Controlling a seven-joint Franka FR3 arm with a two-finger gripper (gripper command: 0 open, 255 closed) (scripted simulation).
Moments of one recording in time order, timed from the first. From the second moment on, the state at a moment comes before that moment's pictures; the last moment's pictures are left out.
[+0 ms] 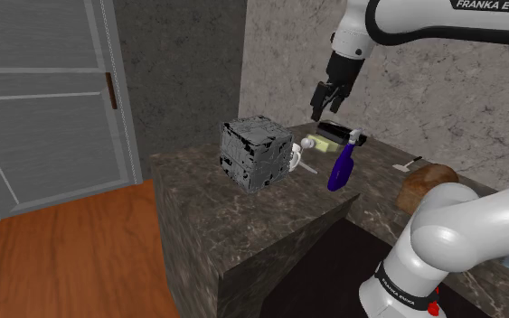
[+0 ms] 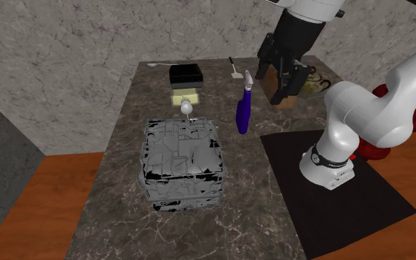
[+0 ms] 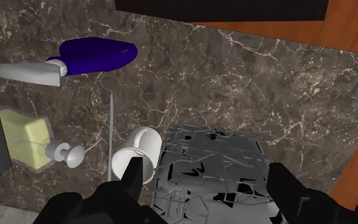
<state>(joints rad) -0.02 -0.80 0.02 -2.35 -0.09 1.72 0.05</state>
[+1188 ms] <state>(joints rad) 0.08 -0.66 -0.53 -2.45 -0.24 2.06 -0.75</state>
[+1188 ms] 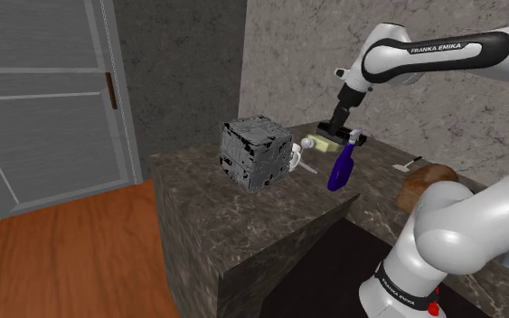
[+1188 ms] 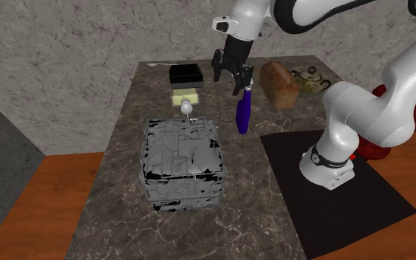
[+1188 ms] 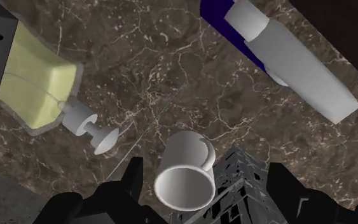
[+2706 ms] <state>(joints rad) 0.35 0.33 -1.08 -2.00 0.67 2.13 -2.02</state>
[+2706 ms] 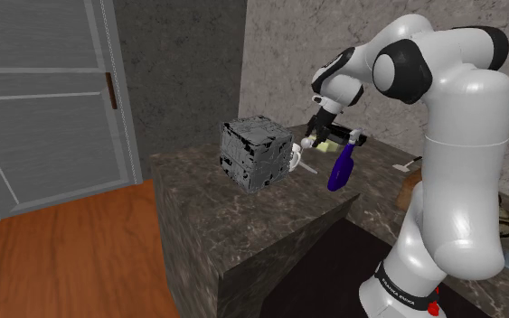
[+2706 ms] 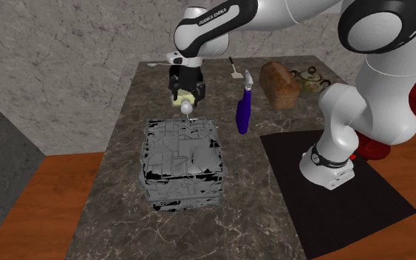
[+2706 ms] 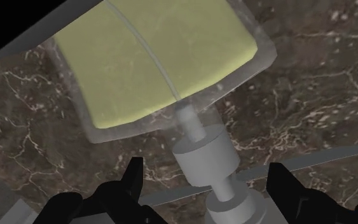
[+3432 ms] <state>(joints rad) 0.35 0.33 -1.08 -2.01 0.68 2.14 -2.02</state>
